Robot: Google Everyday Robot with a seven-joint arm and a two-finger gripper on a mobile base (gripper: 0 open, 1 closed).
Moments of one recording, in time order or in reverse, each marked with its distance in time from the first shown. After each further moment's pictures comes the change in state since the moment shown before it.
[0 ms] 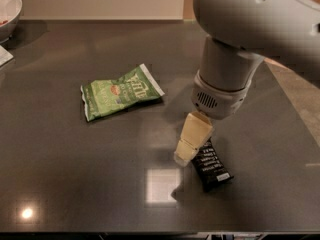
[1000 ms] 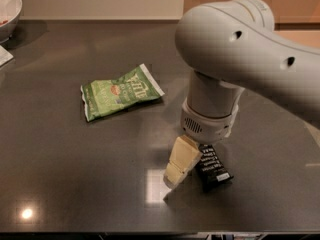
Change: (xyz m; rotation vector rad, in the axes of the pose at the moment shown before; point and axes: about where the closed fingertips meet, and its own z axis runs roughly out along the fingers) arm 0.013 0.031 0.039 -0.041 0.081 0.100
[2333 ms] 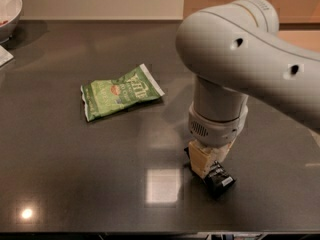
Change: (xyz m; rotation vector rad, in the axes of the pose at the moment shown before) arm 0.021 -0.011 -0.002 0.072 0.050 0.083
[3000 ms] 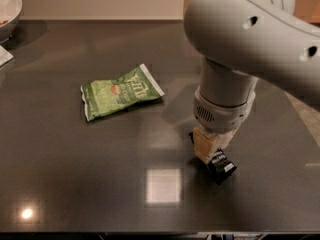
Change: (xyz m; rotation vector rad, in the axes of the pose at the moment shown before) arm -0.007 -0.017 -0.023 0.027 -0.053 0.003
